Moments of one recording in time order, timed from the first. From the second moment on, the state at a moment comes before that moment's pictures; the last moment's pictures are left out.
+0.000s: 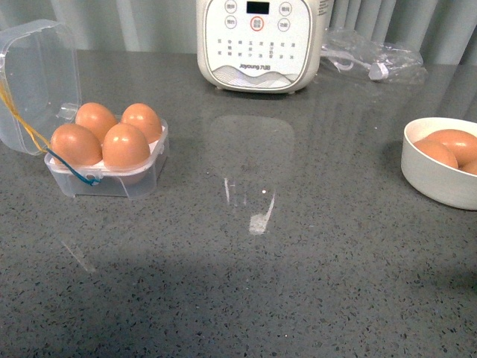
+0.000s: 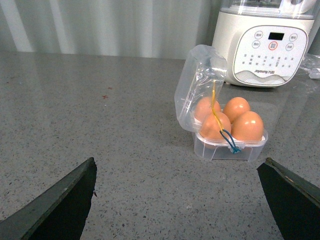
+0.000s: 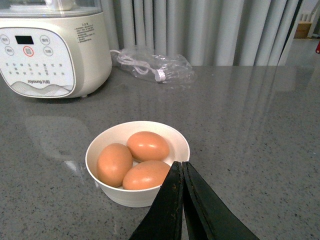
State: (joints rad) left arm 0.00 0.00 0.03 0.00 0.00 0.00; right arm 0.11 0.86 0.09 0.75 0.11 0.00
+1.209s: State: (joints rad) left arm 0.00 0.00 0.03 0.00 0.00 0.00; right arm 0.00 0.23 0.01 0.23 0.00 0.00
